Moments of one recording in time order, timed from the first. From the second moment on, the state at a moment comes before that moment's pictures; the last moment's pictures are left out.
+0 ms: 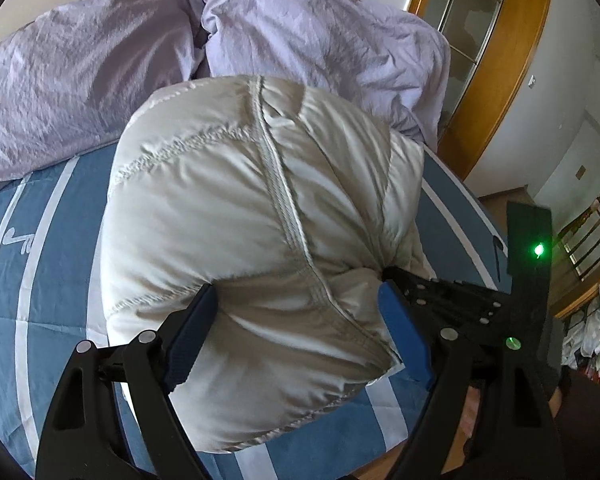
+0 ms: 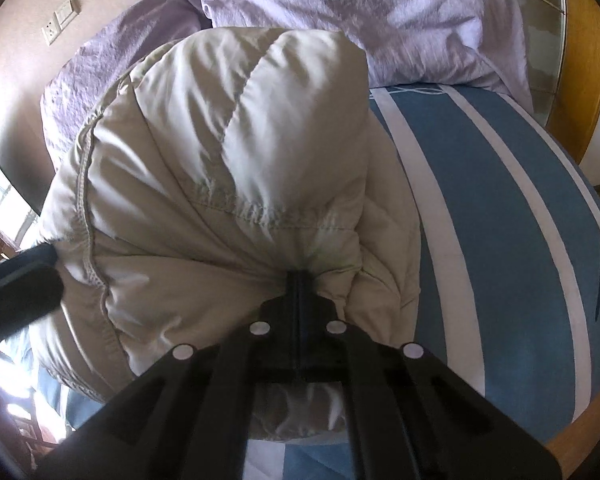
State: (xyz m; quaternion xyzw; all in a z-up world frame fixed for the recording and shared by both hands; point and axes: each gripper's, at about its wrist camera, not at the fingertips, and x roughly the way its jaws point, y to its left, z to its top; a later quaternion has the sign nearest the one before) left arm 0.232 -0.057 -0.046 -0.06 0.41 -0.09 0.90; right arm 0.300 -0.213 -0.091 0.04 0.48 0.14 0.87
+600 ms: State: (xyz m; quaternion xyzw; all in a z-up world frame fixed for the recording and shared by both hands) left arm 0.252 -0.033 -0.027 -0.07 0.40 -0.07 0.91; right arm 0.298 -0.220 -0.094 0.07 0.47 0.13 0.87
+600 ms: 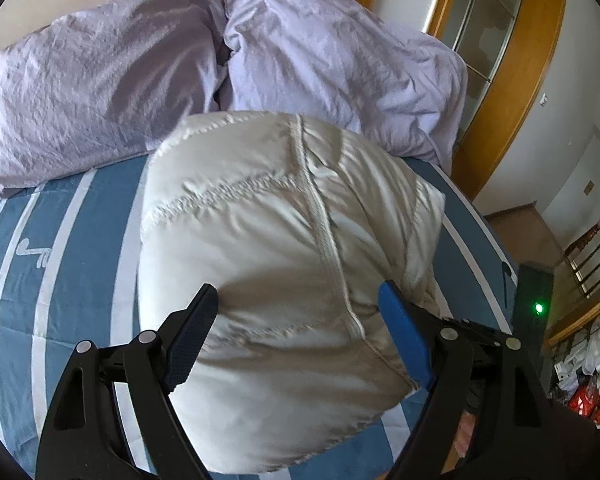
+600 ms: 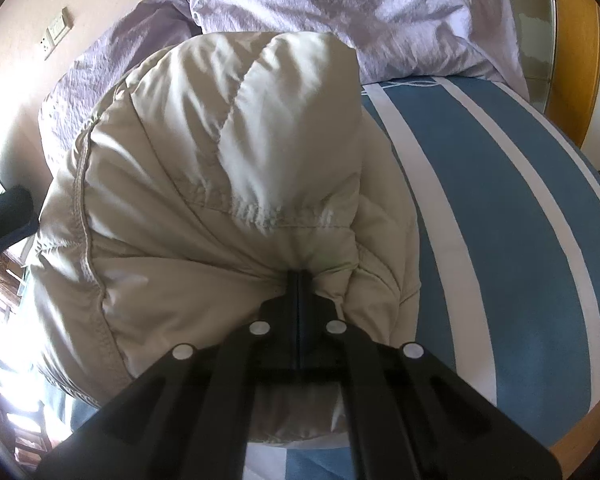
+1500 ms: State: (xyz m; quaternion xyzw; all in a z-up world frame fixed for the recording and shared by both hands) left arm 0.314 0.009 -0.051 -0.07 0.41 0.00 0.91; right arm 0.298 -0.221 -0.096 0.07 0.47 0.14 0.87
